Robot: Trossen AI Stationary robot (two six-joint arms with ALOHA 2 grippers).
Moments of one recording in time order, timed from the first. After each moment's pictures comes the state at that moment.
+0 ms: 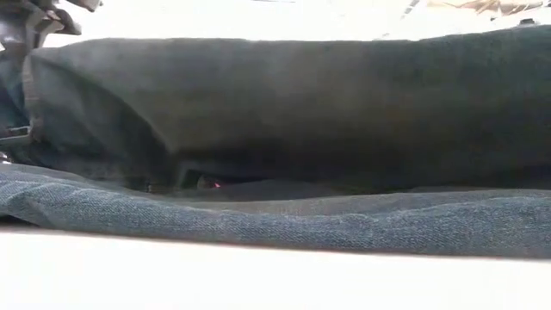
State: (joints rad) left arm -0.43 1.11 1.09 -1.57 -0.16 -0.68; right arm 1.04 1.59 1.23 -1.16 0.04 1.15
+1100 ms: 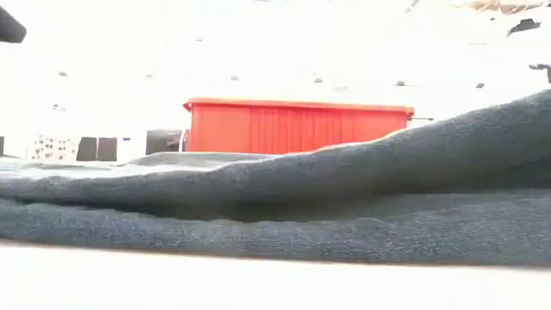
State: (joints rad) left arm -0.67 1.18 1.04 -1.33 0.31 -0.59; right arm 1.05 1.59 1.23 -1.15 0.05 0.97
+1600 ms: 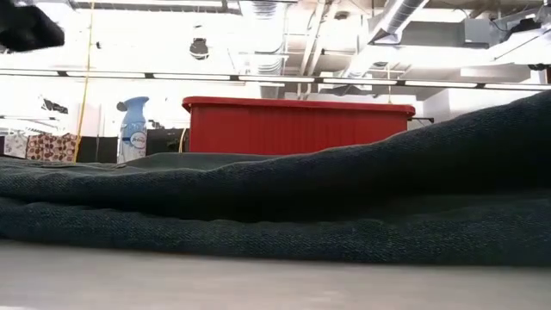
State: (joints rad) left arm -0.66 1.18 0.92 -0.90 0.06 -0.71; right arm 1.05 1.59 1.23 -1.15 0.05 0.97
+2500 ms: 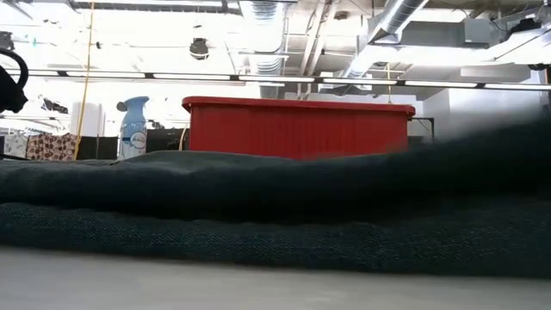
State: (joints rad) left arm -0.68 1.18 0.49 -0.57 0.33 -0.95; right arm 0.96 1.59 1.41 -1.22 -0.15 0.88
